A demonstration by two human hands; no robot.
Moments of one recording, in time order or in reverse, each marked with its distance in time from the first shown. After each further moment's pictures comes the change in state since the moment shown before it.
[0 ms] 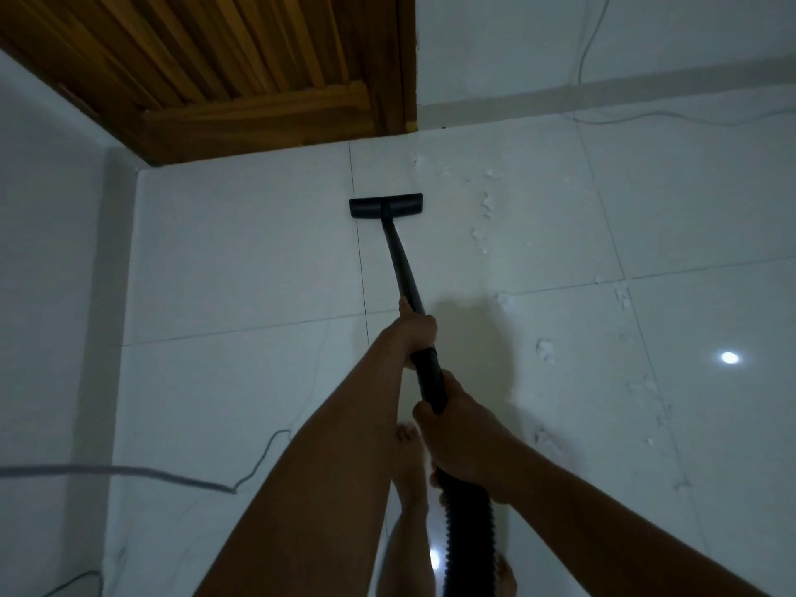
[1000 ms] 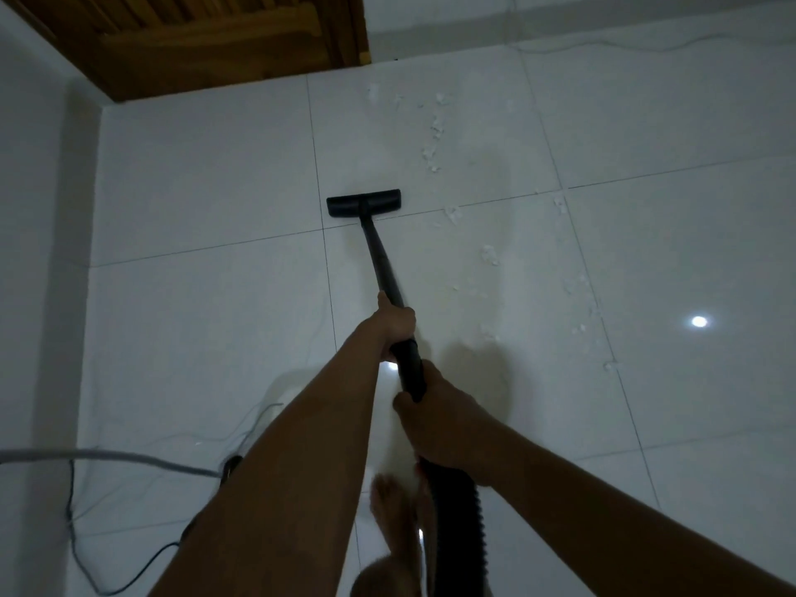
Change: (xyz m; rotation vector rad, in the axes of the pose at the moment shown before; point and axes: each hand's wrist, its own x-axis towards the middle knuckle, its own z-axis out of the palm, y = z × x) left_hand -0.108 -0.199 0.180 -0.052 0.010 0.004; right_hand -0.141 0.249 0.041 -0.015 -0.047 -0.008
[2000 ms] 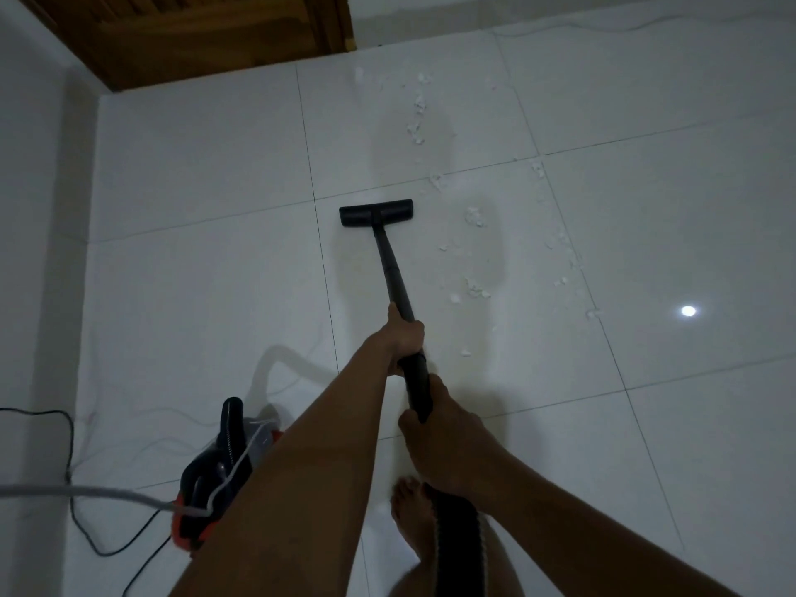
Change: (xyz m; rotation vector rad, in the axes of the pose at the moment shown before) left_hand -0.066 -0.141 0.069 0.031 -0.082 0.040; right_hand -0.083 0.136 0.086 -0.020 0.121 -0.051
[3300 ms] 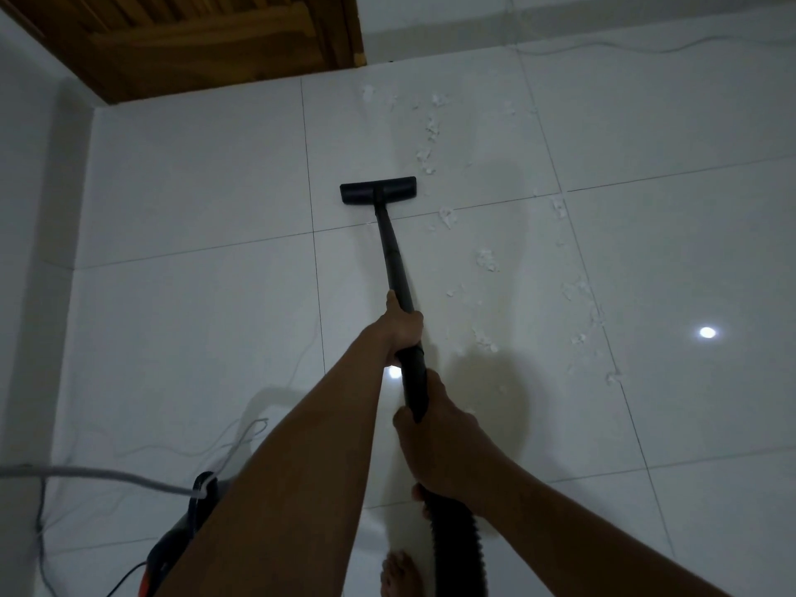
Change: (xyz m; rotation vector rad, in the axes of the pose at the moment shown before) left_hand 0.108 0.138 -0.043 -0.052 0.034 0.030; right_hand 0.128 -0.086 -0.089 -0.016 -0.062 0.014
